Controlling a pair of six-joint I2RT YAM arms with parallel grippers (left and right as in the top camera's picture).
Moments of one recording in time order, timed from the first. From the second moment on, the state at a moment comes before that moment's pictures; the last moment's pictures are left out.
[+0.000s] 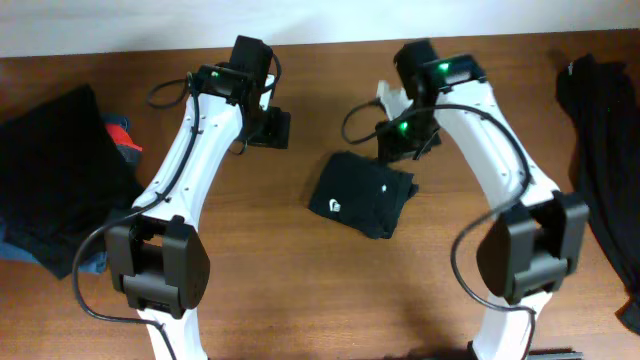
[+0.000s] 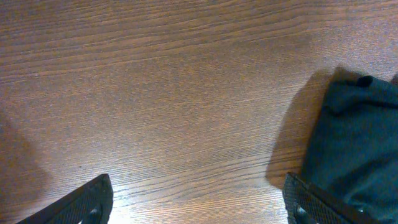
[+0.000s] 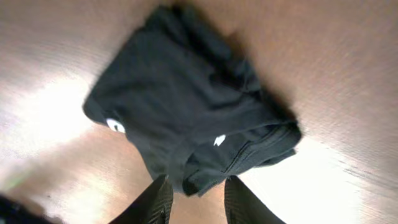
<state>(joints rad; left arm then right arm) -0.30 2.06 1.91 -1.14 -0.04 -0.13 0.23 2.01 1.88 -1.33 -0.24 -0.06</state>
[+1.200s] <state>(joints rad) -0.30 2.06 1.91 -1.16 -0.04 -0.13 0.43 2.22 1.70 -1.10 -0.54 -0.03</state>
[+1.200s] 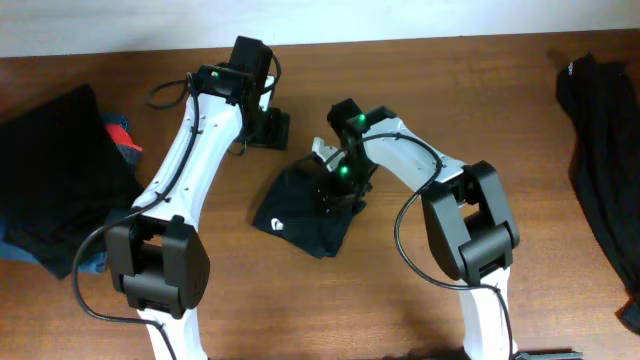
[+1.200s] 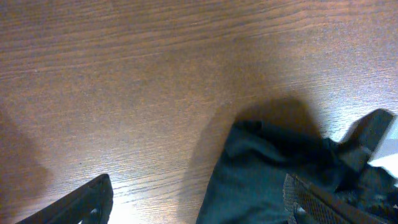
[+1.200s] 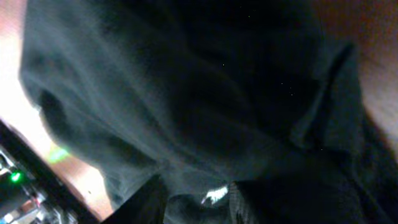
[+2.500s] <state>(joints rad) -0.19 2.06 1.49 -0.78 0.24 -0.15 0.05 2.17 2.09 -1.52 -0.23 -0.06</state>
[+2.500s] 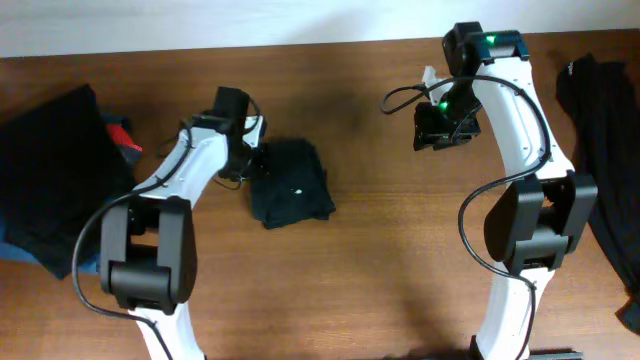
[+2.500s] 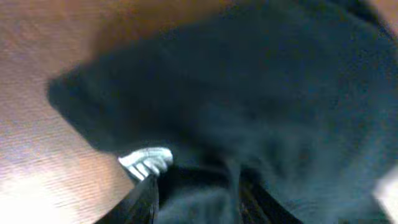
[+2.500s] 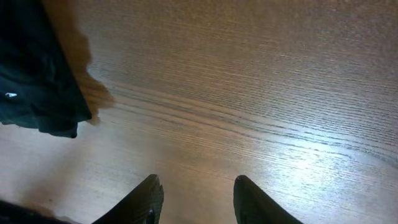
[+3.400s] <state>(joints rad) -0.08 2.20 1.62 -0.99 0.52 -0.15 0.19 2.17 2.01 -1.39 -0.23 -0.12</state>
